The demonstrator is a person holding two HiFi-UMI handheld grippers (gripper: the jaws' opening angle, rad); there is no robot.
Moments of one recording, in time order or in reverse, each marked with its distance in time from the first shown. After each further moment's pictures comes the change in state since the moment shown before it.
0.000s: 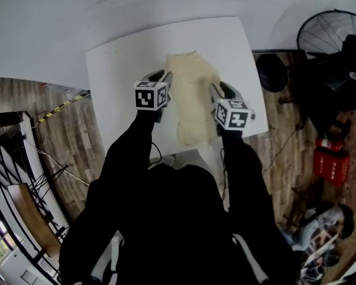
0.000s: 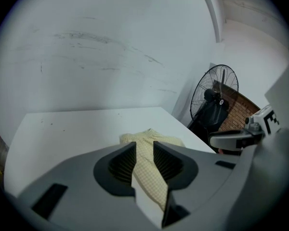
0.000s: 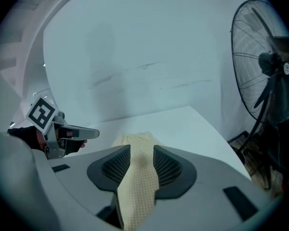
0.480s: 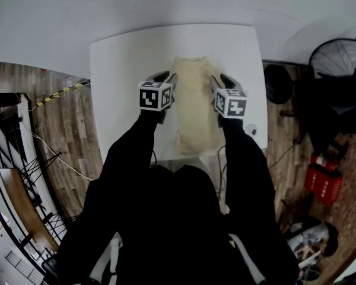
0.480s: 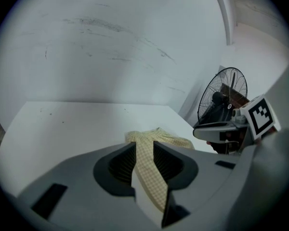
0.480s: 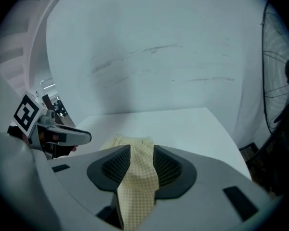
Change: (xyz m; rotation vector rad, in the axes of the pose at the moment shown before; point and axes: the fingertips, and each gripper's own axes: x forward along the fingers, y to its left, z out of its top) left arm 0.029 0.022 -0.008 -0.089 0.016 0.029; right arm 0.082 -0.008 0.029 -0.133 0.096 0.033
